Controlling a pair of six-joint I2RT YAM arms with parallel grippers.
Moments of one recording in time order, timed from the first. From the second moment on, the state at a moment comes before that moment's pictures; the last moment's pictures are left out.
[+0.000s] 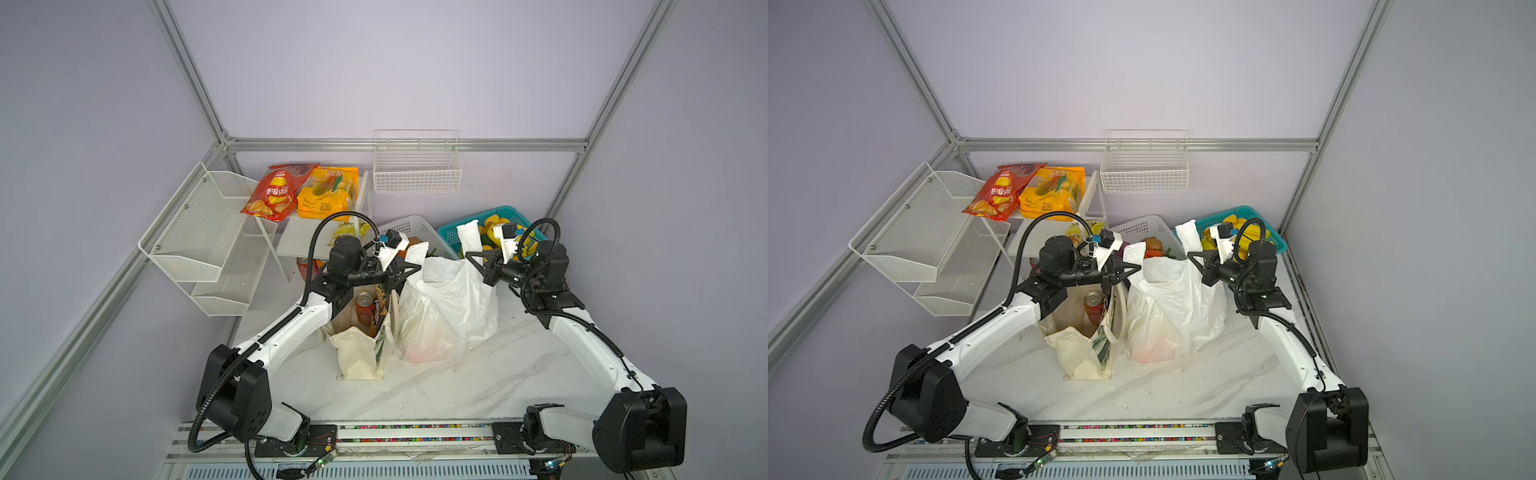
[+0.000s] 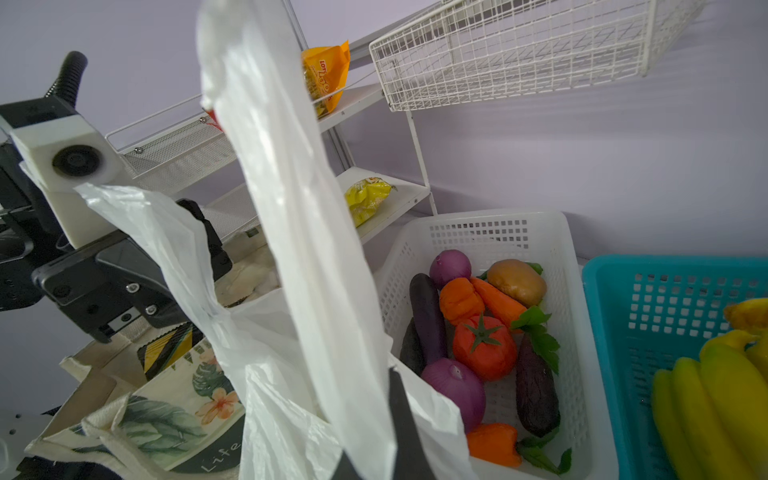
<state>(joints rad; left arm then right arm) -0.49 1.48 1.19 0.05 0.81 0.09 0.12 1.24 0.94 0.13 -0.84 0.19</state>
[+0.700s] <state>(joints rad) -0.64 1.77 1.80 -0.70 0.64 0.62 0.19 1.30 0.98 0.01 -0.90 -0.06</state>
